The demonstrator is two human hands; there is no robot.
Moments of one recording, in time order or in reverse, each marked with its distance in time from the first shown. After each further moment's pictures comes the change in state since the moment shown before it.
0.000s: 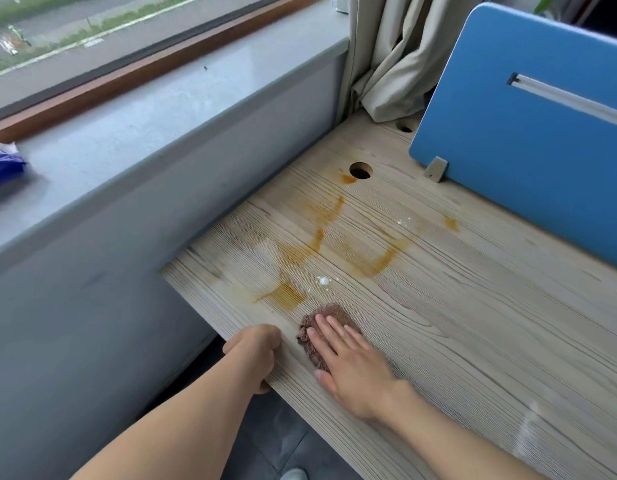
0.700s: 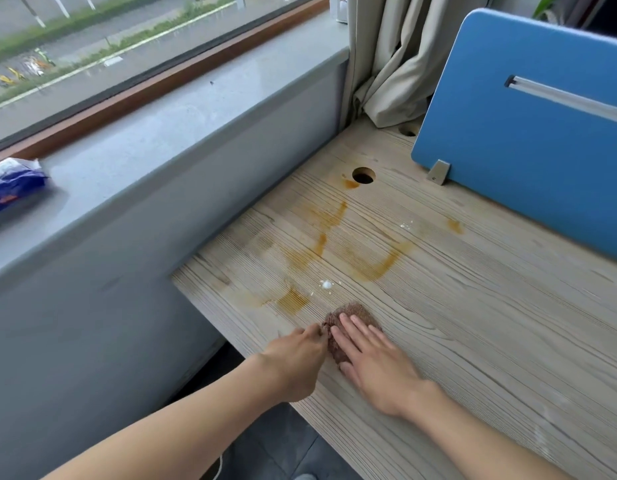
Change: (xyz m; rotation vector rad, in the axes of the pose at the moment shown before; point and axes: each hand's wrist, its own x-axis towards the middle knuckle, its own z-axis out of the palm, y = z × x) left_hand -0.093 -0.033 -0.007 1.681 0.054 1.272; right_hand -0.014 0.027 0.001 0.076 0.004 0.025
